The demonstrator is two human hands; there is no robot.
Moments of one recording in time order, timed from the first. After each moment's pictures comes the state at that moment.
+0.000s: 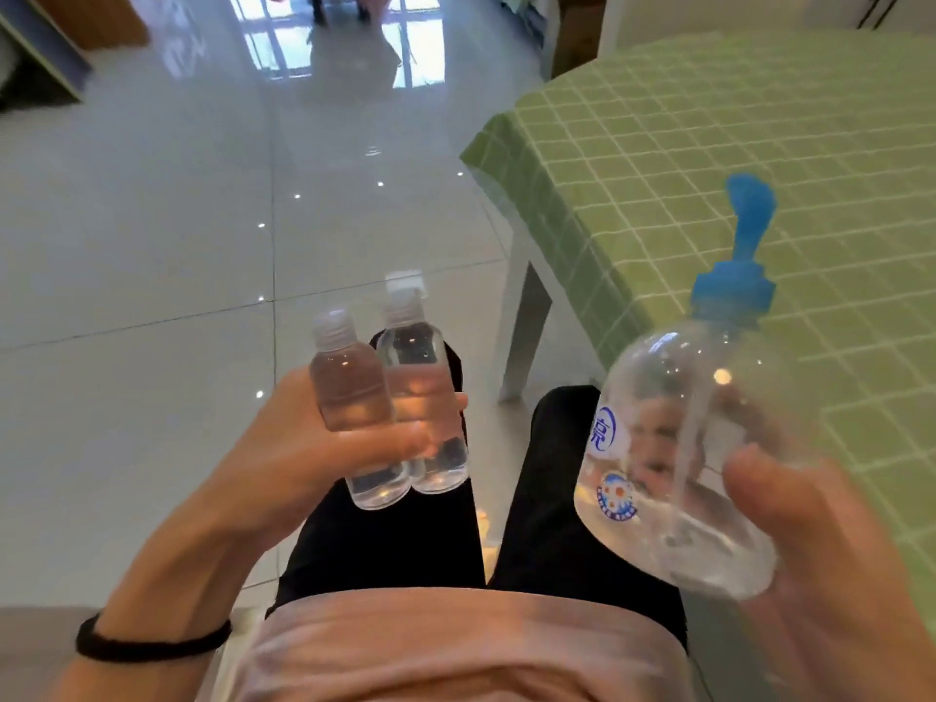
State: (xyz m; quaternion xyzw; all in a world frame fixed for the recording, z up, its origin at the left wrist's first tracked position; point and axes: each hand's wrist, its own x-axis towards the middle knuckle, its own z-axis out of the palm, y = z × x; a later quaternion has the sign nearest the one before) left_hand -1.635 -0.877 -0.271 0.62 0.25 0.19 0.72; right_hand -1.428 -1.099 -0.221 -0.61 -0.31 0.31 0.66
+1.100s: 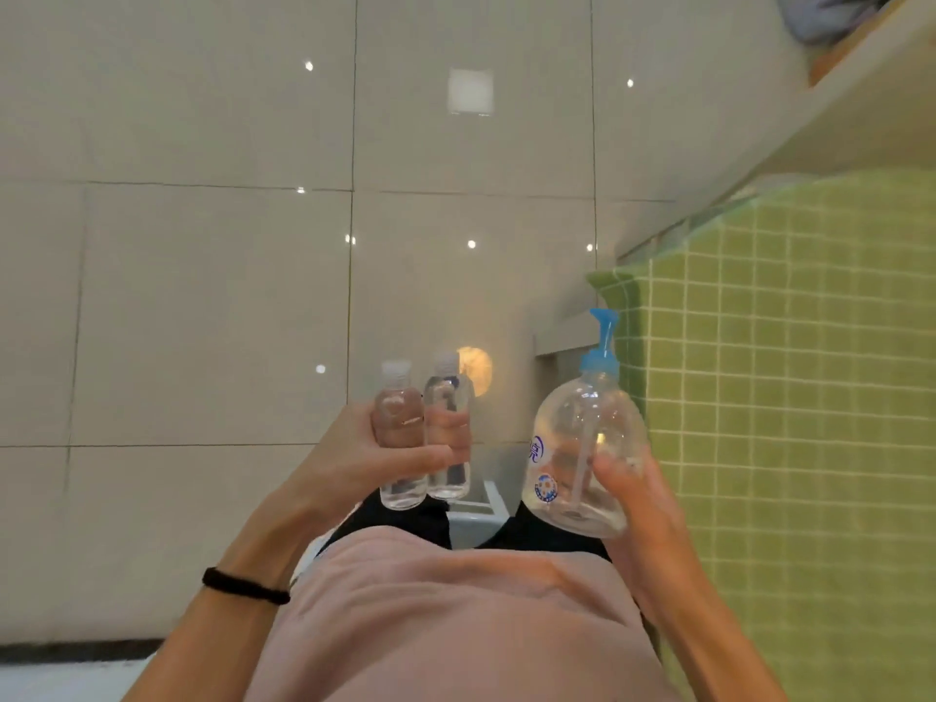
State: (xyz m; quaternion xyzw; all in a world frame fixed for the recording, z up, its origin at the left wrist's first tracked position) left_hand -1.637 -0.699 -0.080 0.38 0.47 0.08 0.79; right_hand -1.397 -0.841 -0.066 -0.66 -0.13 0.59 0.45
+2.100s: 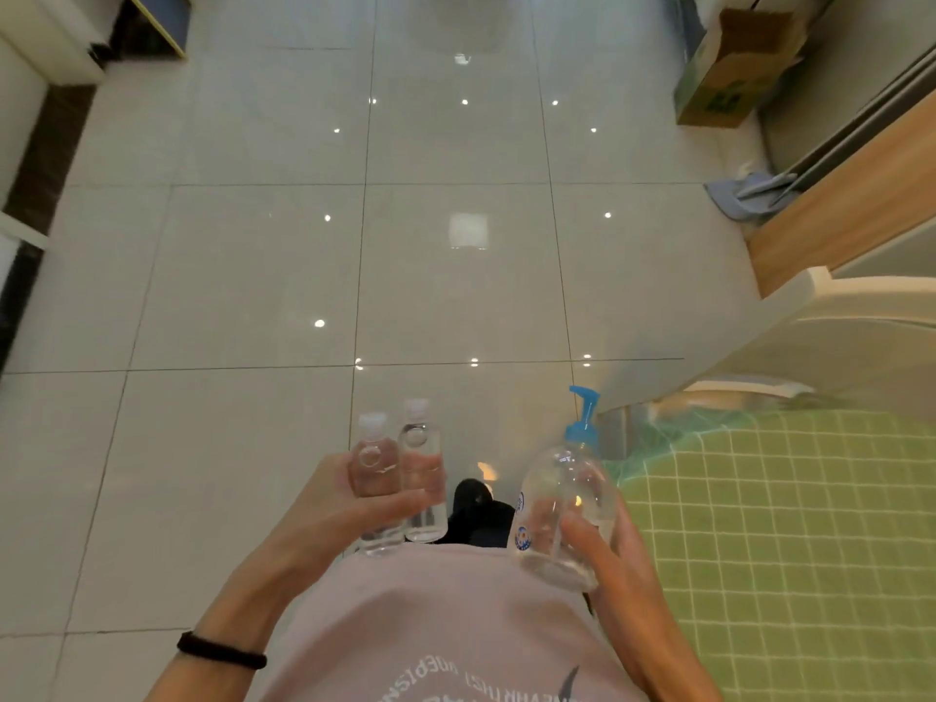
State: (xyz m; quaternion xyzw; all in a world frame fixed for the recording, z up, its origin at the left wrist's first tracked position) left_hand -1.520 -0.473 0.038 0.45 0.50 0.12 0.73; right_hand -1.277 -0.630 0.018 -0.64 -0.15 0.56 0.50
